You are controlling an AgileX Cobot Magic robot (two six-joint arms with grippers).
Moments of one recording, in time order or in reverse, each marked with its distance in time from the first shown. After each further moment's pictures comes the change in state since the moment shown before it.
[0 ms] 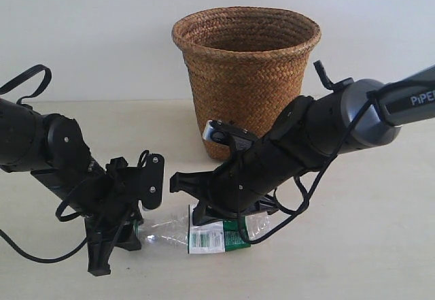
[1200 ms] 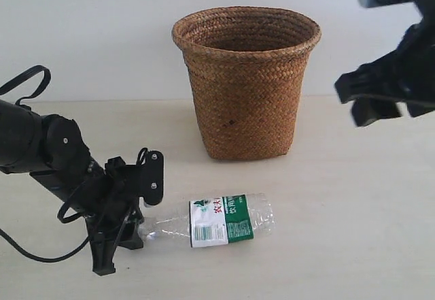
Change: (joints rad) left arm 0.000 -0.021 0.008 -0.005 -0.018 -0.064; right arm -0.171 -0.797 0.023 -1.172 0.468 0.679
